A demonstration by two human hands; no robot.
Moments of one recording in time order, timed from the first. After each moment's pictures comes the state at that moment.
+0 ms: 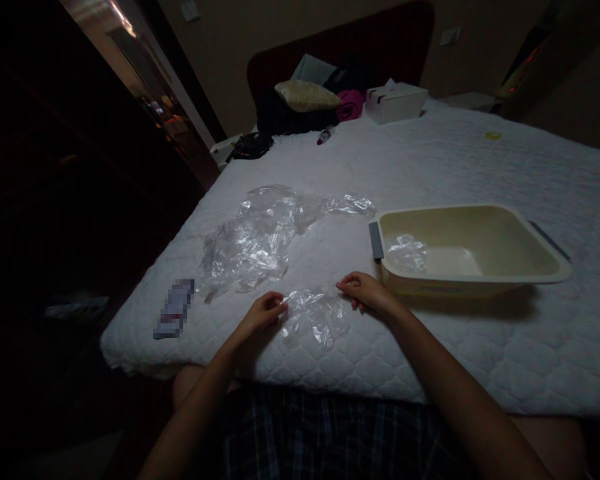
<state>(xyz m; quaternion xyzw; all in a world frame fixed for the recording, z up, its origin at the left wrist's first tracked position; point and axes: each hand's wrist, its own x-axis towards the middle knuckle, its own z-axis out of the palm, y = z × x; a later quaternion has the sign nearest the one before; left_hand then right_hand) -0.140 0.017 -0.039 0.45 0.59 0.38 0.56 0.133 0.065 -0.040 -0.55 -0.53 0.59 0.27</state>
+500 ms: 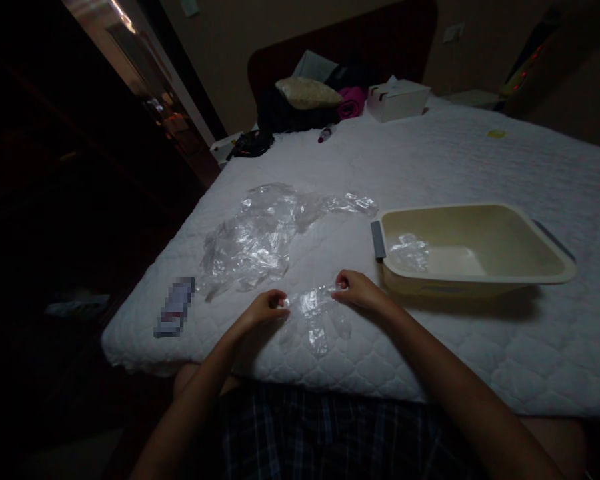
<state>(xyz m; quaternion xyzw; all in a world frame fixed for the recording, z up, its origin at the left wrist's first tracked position) -0.158 0.042 -0.056 0.59 0.59 0.27 0.47 0.123 0.078 -0.040 -0.52 -0.74 0.36 0.23</state>
